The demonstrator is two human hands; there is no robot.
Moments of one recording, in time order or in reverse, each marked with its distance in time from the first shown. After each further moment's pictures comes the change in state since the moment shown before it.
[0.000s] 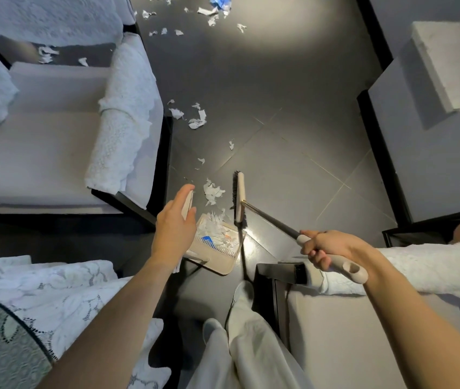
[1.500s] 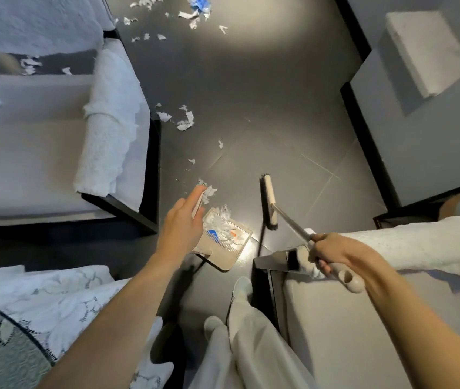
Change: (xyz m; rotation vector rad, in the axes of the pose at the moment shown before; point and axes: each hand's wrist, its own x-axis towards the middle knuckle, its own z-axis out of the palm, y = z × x) left_hand -0.016 0.012 0.017 0.138 -0.115 0.194; right_hand -0.038 0.042 0.002 -0.190 0.264 -0.087
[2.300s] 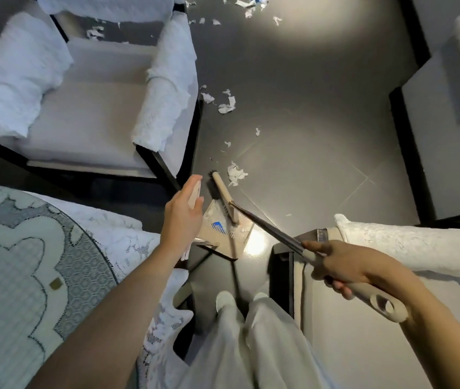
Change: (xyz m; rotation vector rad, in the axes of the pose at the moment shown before) left_hand -0.095 -0.061 -0.037 -0.159 0.256 -0.140; right_hand -0.066 0.030 0.065 -0.480 -0.312 -0.096
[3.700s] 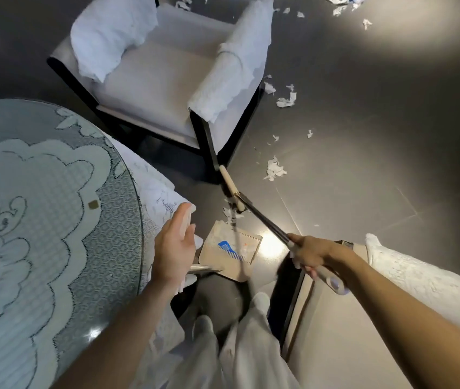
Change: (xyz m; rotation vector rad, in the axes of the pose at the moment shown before) left_hand -0.135 -0.013 -0.012 0.092 0.354 -0.260; right_hand 0.097 -0.014 0.024 -0.425 -0.102 -0.104
